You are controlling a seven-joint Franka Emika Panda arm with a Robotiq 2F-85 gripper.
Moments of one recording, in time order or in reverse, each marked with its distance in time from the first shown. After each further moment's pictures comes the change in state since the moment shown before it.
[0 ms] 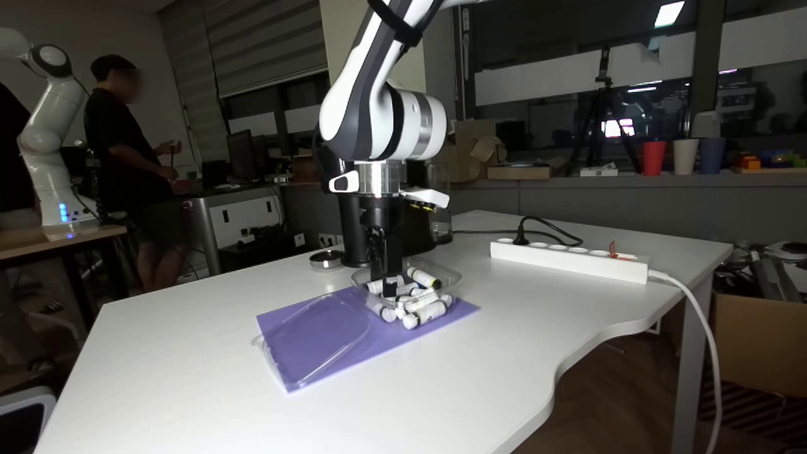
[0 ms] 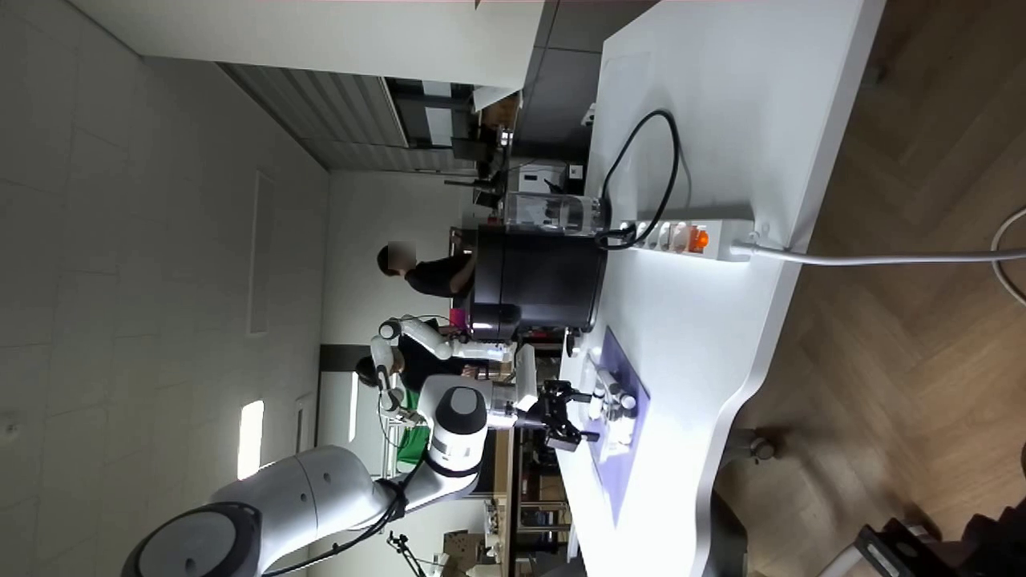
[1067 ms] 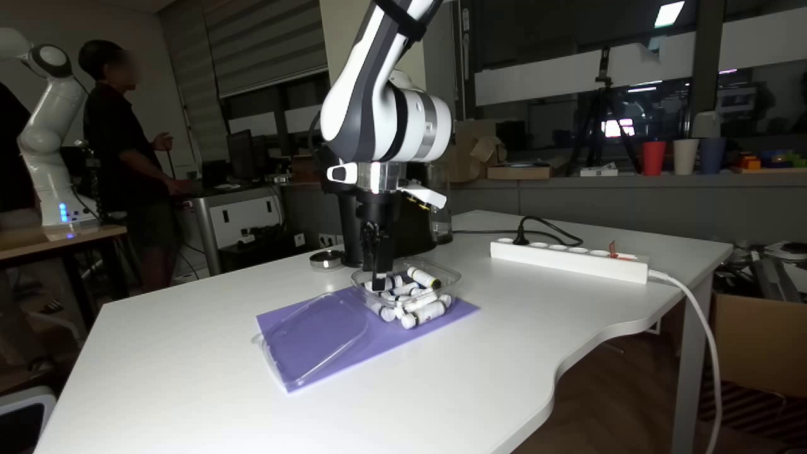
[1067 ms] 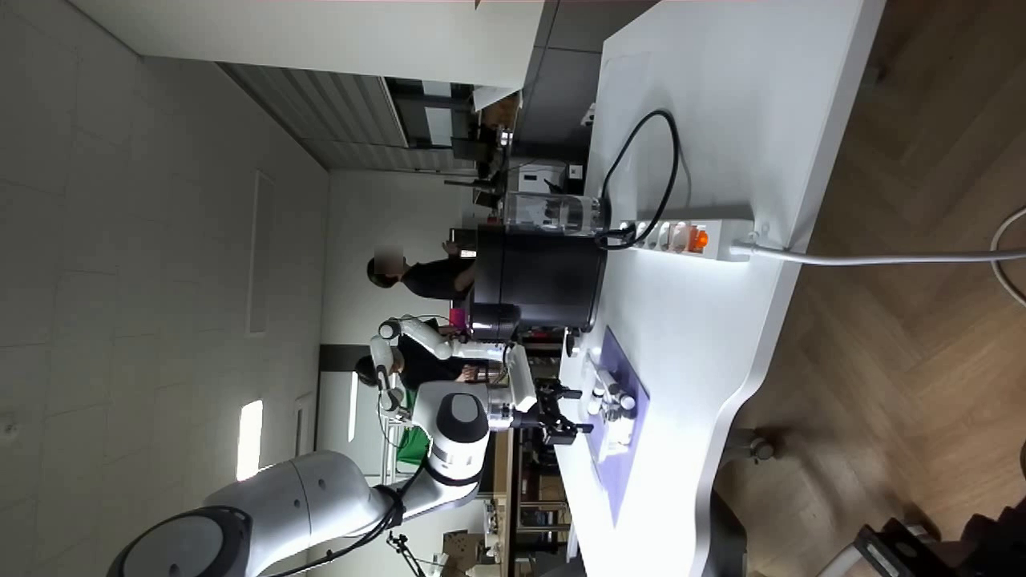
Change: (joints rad) arm -0.007 -0.029 0.010 -0.067 0.010 0.192 -0.004
